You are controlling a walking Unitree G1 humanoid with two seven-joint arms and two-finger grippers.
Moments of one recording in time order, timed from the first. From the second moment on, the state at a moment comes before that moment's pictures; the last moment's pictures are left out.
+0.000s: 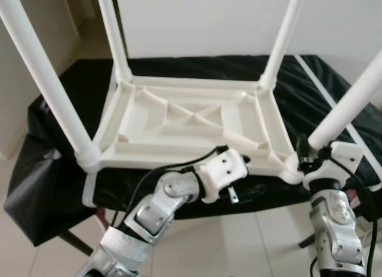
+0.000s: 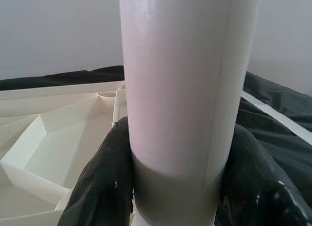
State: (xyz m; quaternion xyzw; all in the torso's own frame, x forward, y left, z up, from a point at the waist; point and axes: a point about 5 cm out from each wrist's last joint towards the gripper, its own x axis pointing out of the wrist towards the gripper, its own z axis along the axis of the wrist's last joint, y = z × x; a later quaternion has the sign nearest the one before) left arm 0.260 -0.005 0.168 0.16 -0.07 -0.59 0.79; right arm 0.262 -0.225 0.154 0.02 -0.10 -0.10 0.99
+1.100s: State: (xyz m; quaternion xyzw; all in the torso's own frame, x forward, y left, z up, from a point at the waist) left arm 0.258 -0.007 0.170 0.15 -0.07 -0.59 0.79; right arm 0.277 -0.231 0.157 0.07 -0.06 -0.22 0.97
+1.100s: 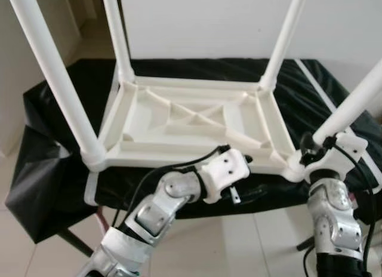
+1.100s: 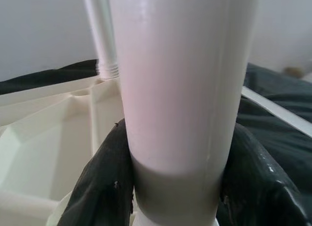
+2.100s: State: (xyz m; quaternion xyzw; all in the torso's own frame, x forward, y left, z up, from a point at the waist) left arm 0.261 -0.007 0.176 0.15 -0.08 -0.58 0.79; right arm 0.314 -0.222 0.163 0.08 -0.07 -0.46 0.88
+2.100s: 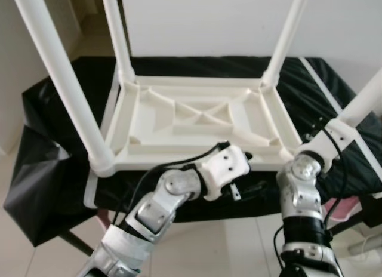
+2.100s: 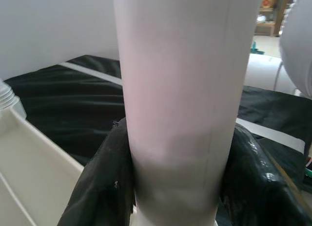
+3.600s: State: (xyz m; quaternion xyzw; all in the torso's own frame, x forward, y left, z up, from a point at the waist) left arm 0.261 -0.007 0.176 0.15 -0.07 -0.58 0.79; right arm 0.316 -0.254 0.158 0.03 -0.11 -0.32 0.94
